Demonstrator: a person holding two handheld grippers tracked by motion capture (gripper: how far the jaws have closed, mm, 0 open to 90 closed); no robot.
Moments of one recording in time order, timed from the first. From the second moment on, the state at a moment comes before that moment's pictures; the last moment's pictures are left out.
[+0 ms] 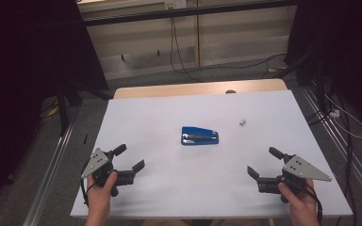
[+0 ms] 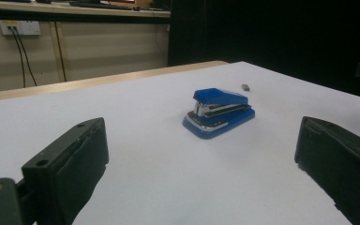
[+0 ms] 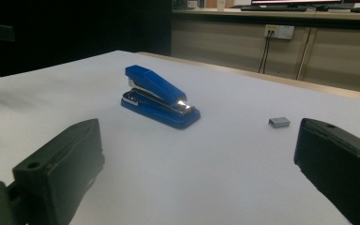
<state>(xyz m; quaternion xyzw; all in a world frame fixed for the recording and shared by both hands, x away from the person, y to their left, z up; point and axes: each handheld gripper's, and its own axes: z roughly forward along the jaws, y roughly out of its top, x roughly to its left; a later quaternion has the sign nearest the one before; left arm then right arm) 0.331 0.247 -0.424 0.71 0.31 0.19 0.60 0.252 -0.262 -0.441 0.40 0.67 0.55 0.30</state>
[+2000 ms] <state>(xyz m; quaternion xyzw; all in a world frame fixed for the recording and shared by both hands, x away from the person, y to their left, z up) 0.409 0.181 -0.414 0.73 0.32 0.15 0.58 0.345 -0.206 -0.413 0.38 0.71 0.52 0.27</state>
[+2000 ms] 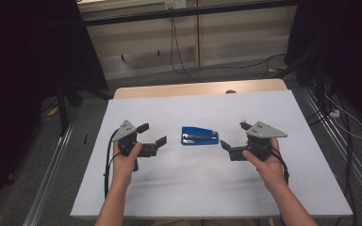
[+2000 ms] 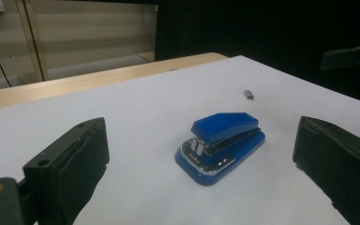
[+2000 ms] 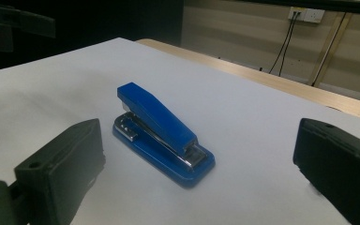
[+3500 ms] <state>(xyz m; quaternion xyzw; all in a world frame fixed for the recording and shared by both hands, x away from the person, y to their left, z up) 0.426 0.172 -0.422 0.76 0.34 0.14 0.54 0.404 -0.149 -0.422 0.37 0.75 0.48 0.25</state>
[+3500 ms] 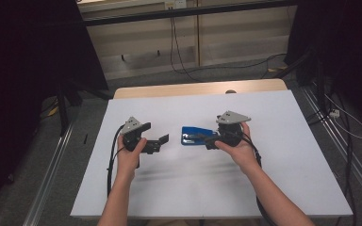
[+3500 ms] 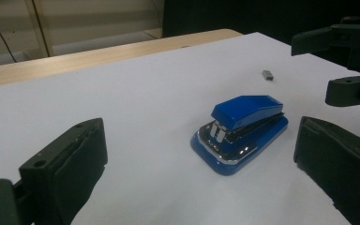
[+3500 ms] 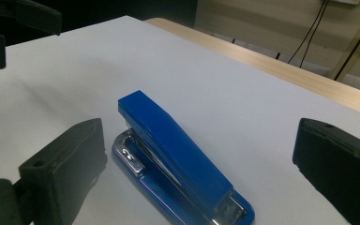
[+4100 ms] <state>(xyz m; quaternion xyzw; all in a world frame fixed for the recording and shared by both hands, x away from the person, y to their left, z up) 0.431 0.172 -0.429 0.77 0.35 0.13 0.52 0.440 -0.120 -0.432 0.35 0.78 0.49 0.21</state>
